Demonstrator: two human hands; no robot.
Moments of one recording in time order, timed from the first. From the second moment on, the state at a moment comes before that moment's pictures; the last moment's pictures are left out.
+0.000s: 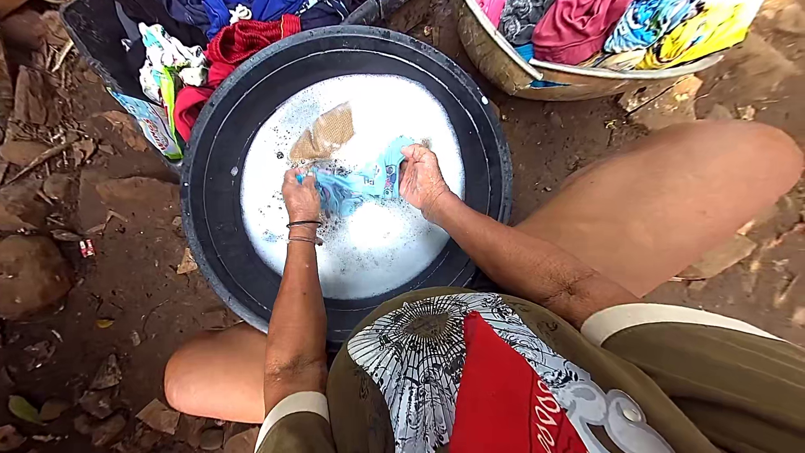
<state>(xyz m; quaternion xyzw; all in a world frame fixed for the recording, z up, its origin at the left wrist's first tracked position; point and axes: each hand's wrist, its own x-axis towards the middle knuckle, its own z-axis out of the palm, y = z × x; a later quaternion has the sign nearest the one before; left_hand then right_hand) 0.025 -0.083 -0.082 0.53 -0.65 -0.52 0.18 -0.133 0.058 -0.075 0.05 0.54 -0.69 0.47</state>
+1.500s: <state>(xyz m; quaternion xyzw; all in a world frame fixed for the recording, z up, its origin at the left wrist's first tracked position) 0.038 -0.070 -0.120 0.41 -0.85 -0.24 -0.24 -0.149 0.065 -0.106 -0.06 0.74 -0.48 0.47</state>
